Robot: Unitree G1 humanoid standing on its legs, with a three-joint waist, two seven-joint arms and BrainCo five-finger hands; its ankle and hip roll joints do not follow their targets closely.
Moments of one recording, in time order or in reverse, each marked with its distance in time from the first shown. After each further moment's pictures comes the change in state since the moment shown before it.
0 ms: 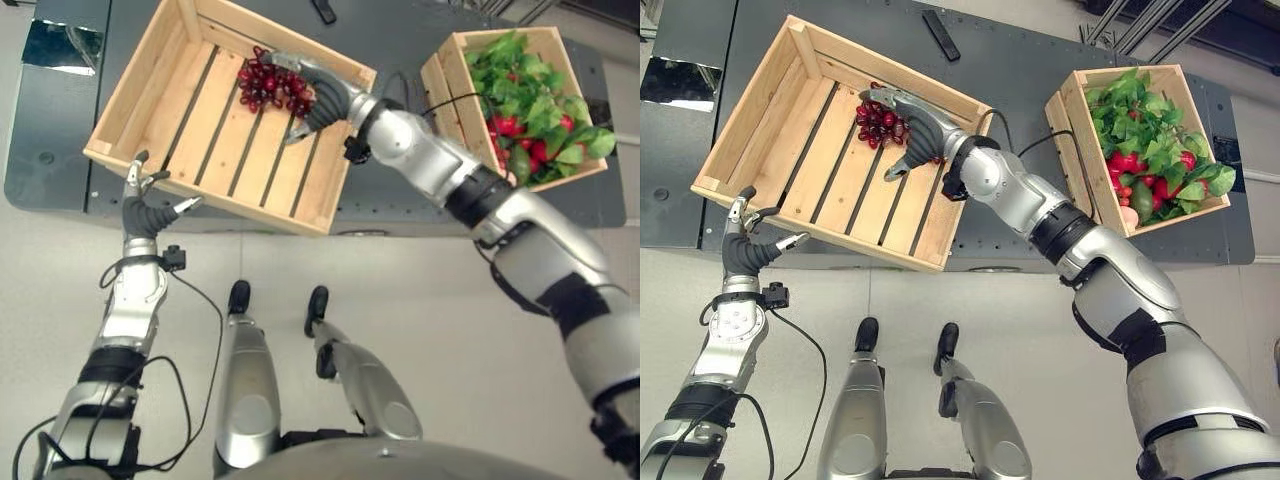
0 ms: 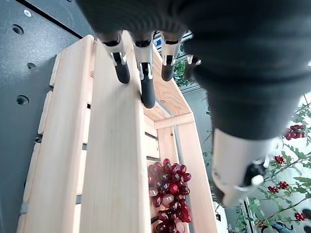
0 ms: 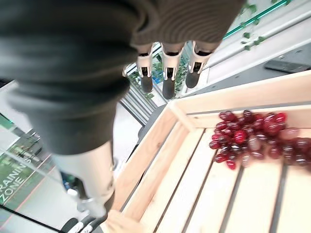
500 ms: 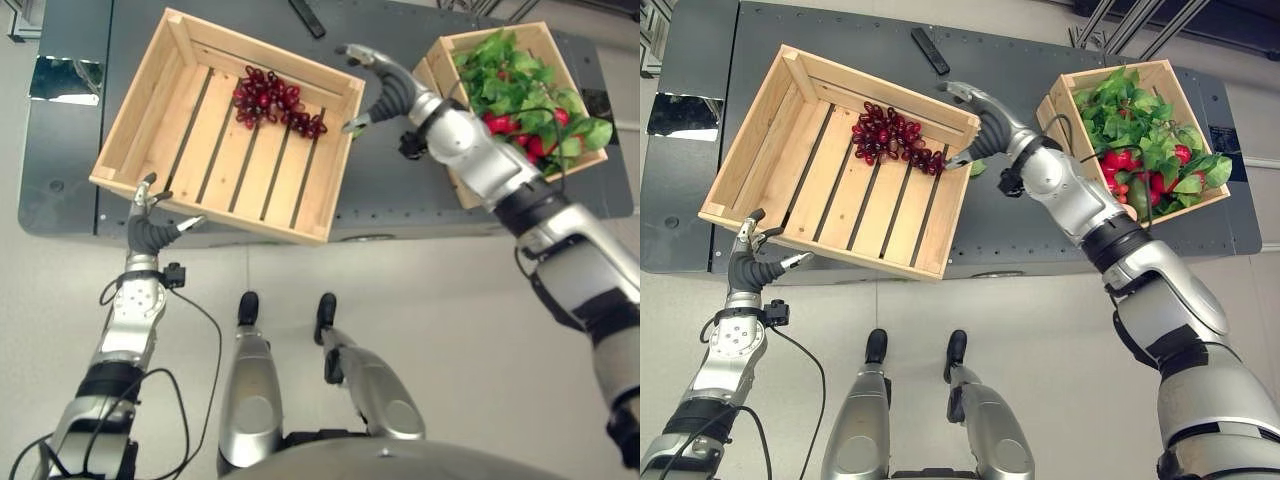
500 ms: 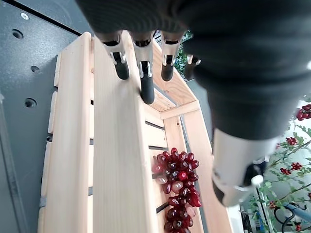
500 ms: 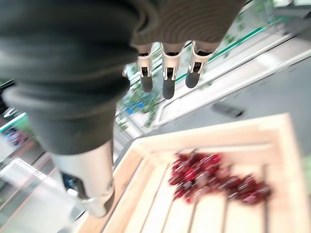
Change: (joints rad) left arm 0.042 -0.004 0.009 0.009 0.003 0.025 -0.035; right arm 0.118 -0.160 -0.102 -0.087 0.010 -0.001 0.020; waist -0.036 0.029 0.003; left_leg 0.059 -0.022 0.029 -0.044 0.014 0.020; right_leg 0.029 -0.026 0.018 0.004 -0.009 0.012
